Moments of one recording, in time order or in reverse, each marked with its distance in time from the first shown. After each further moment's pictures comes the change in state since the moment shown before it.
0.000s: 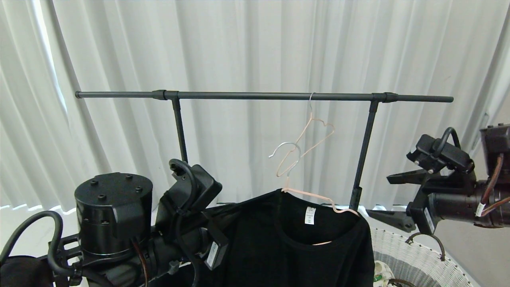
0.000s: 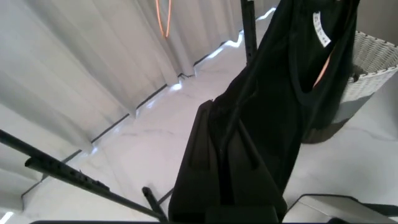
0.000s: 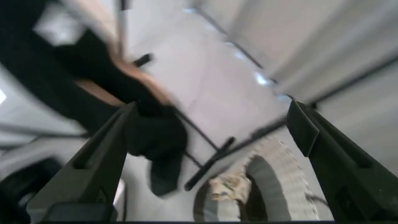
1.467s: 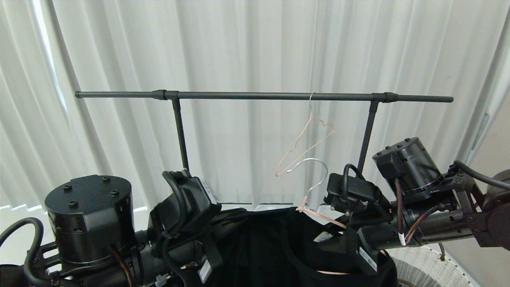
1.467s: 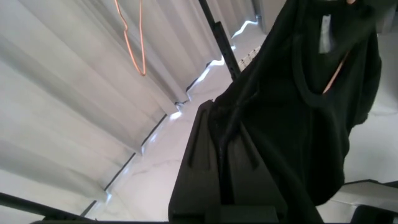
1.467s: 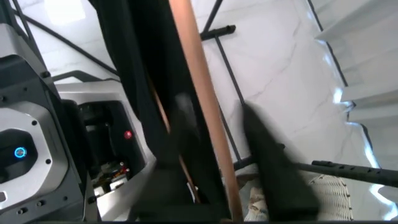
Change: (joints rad) left arm 0.003 -0.040 0.039 -0.065 -0.169 0.193; right arm 0.322 0.242 -0.174 0.173 0.012 -0.019
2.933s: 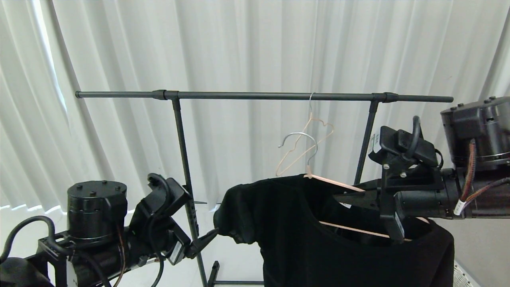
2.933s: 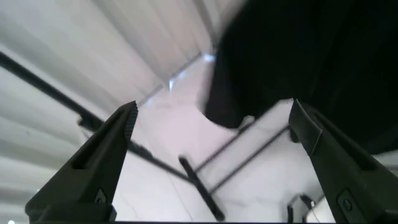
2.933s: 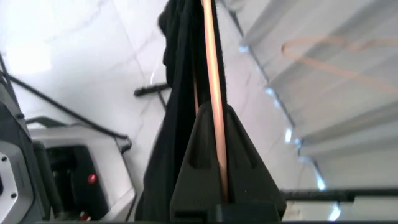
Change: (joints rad) left arm 0.322 0.107 0.090 0.001 -0.006 -0.002; right arm -0.079 -0.171 -0.001 -0.112 0.054 -0.051
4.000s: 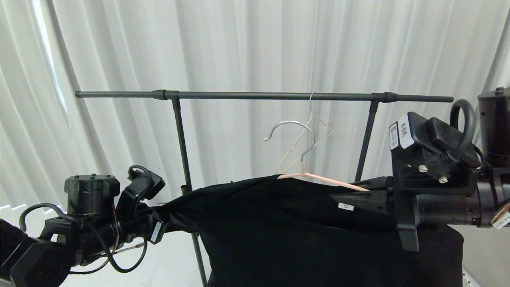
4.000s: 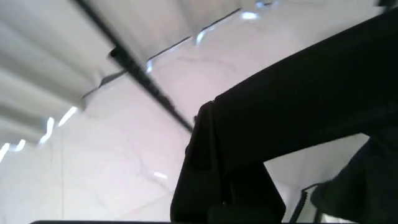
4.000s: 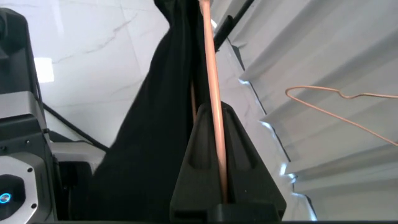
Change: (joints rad) left arm 0.302 0.154 -0.063 -0.001 -0.019 0.002; right arm 0.099 -0.078 -0.004 -0.018 -0.014 0.007
